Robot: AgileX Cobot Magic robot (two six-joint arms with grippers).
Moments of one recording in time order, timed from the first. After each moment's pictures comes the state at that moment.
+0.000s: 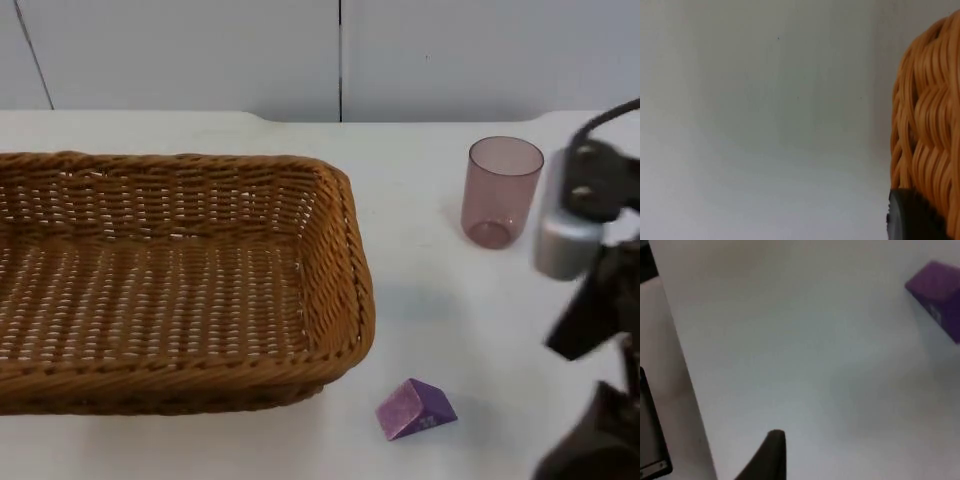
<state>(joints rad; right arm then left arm) 0.52 1.52 -0.75 0.55 0.69 -1.05 0.27 1.41 -0.75 -0.50 0.88 0.41</state>
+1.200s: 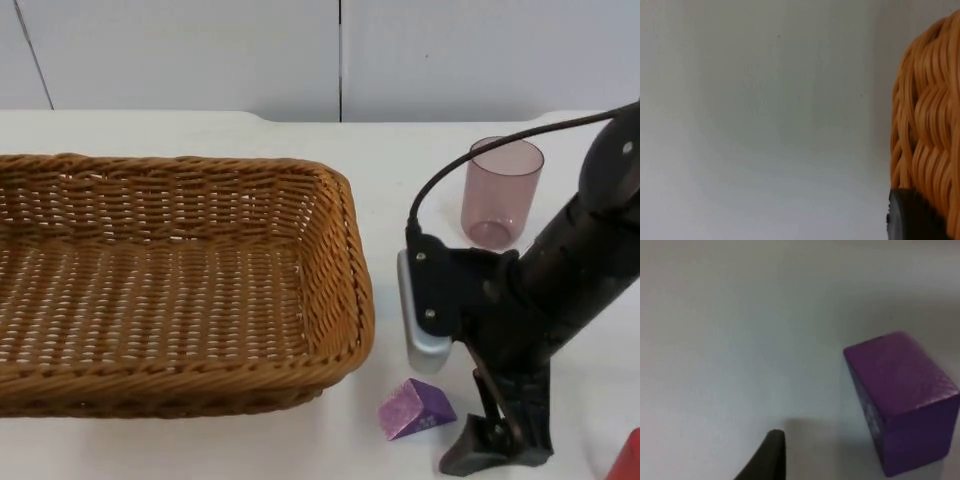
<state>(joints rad) 0.55 2.01 -0.96 0.71 0.41 -1.66 0.27 1.41 -0.75 -0.49 0.88 0.41</state>
